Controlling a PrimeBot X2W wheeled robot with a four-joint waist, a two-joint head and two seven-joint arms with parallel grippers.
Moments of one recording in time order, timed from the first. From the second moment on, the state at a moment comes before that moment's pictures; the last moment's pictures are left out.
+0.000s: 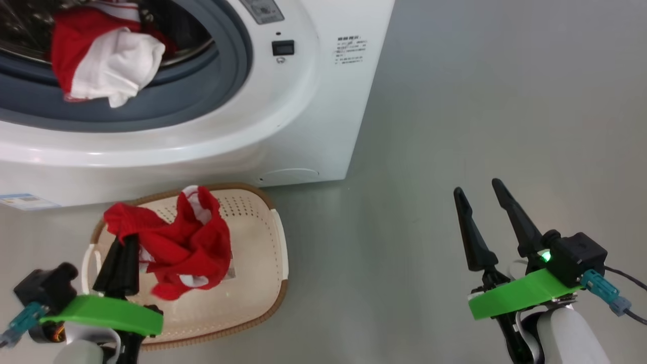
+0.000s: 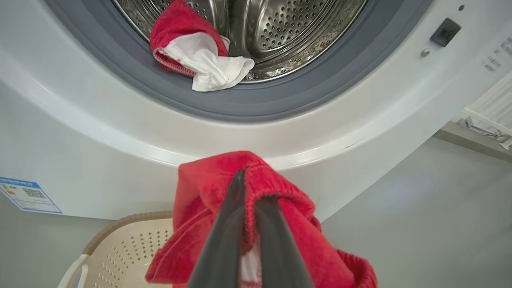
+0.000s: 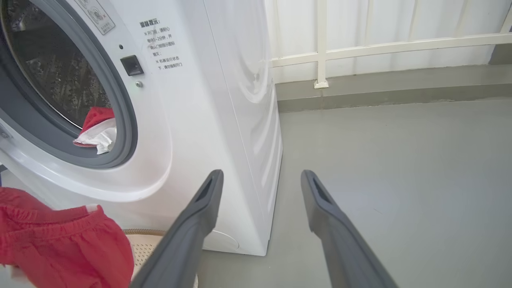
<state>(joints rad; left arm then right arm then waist) -0.25 0.21 -0.16 0.34 -0.61 -0.14 -0.26 -0.20 -0.06 0.06 0.11 0.23 0.13 -0.26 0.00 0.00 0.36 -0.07</state>
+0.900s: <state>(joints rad) -0.64 0.29 -0.54 0.98 -0.72 -0.14 -0.26 -0.34 -0.06 0.12 0.06 0.25 0.13 -0.26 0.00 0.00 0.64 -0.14</state>
